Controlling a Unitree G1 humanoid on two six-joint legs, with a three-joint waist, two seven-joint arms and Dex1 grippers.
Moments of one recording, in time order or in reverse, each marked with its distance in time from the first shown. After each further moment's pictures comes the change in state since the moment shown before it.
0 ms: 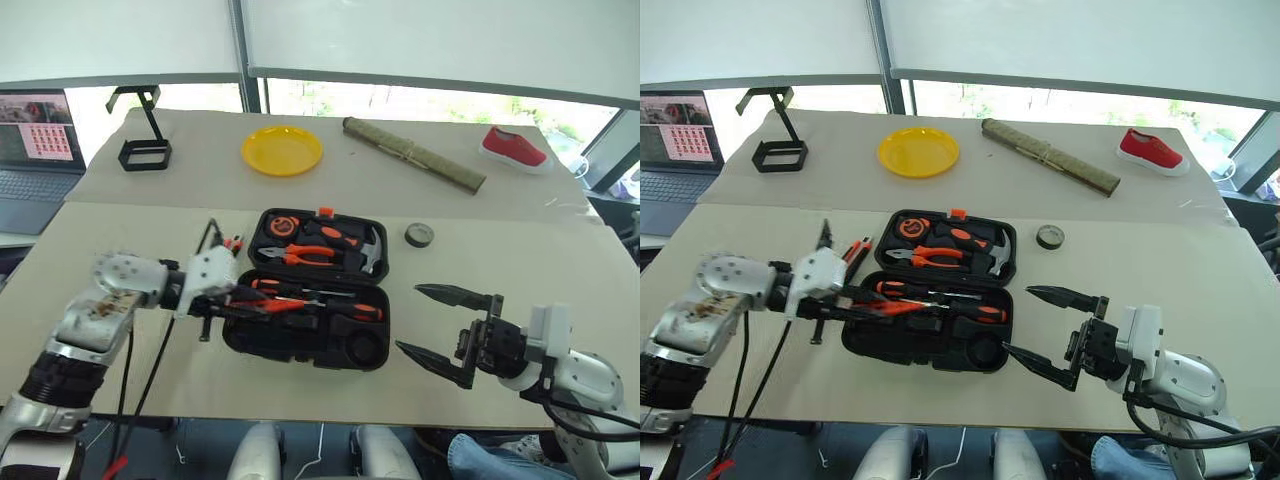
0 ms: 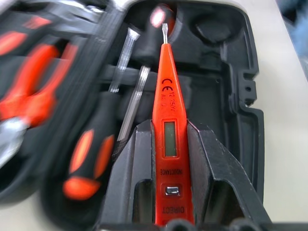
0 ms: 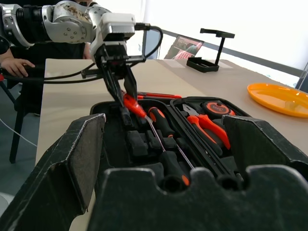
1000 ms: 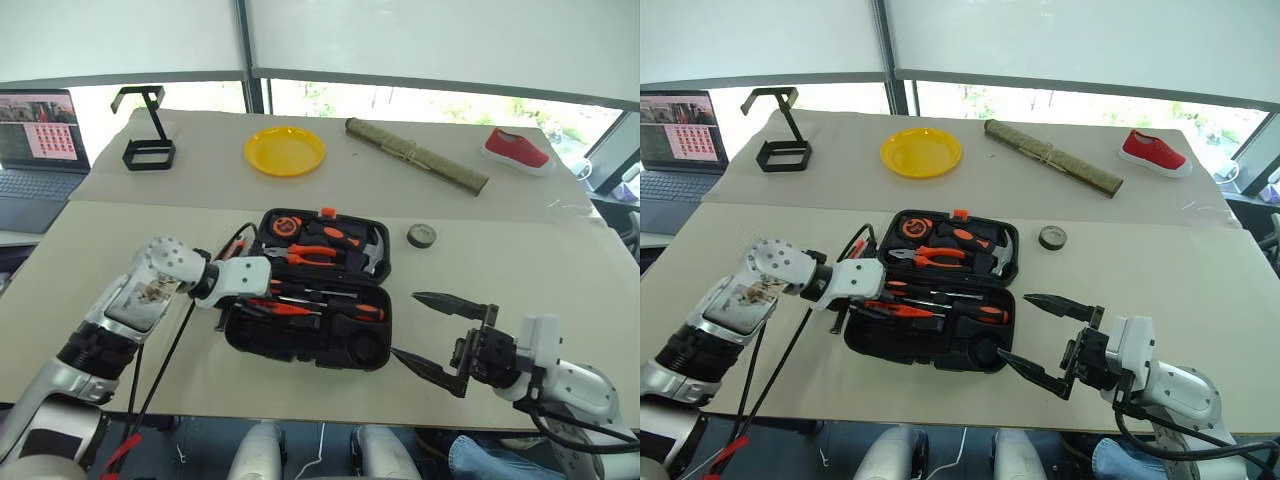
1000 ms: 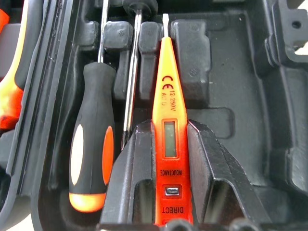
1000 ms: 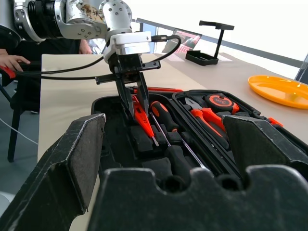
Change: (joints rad) left arm -0.176 -0.030 -0.155 0.147 0.228 -0.068 -0.042; right arm 0.041 0.020 0.019 -0.031 -0.042 -0.001 -0.037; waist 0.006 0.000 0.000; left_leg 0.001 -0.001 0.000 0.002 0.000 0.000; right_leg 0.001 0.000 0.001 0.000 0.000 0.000
